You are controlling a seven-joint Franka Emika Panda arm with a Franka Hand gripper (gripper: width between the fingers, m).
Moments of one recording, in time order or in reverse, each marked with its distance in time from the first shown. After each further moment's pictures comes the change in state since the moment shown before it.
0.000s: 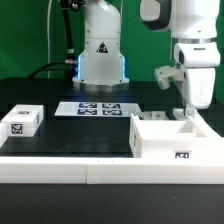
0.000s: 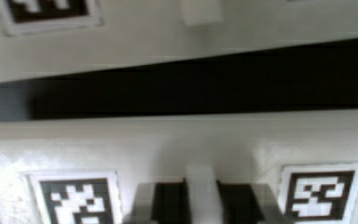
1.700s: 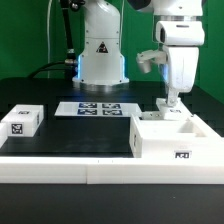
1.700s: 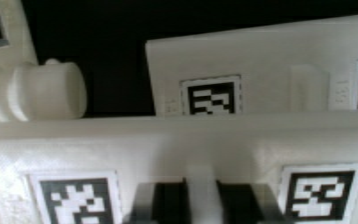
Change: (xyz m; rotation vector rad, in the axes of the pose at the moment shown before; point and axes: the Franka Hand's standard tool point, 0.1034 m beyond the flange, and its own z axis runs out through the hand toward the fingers) arm -0.045 0.042 -0.024 -0.018 -0.026 0.004
